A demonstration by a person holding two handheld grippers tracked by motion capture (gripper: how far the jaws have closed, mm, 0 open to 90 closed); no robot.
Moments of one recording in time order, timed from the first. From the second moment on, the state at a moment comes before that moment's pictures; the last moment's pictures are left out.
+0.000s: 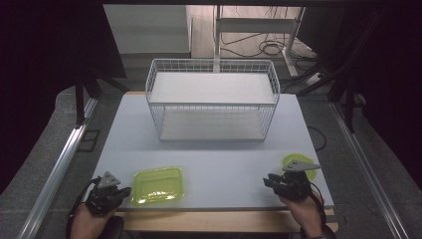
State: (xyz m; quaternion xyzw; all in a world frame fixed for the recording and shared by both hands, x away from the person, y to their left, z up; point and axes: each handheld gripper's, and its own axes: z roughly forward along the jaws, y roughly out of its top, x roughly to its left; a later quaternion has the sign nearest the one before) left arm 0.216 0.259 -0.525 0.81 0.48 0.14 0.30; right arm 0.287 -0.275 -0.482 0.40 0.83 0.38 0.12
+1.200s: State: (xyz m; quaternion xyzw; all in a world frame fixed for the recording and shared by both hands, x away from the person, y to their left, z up) left arm 0.258 0.163 -0.525 0.87 0.36 0.11 0.32; right arm 0.290 -0.263 -0.489 0.39 0.83 0.39 0.10
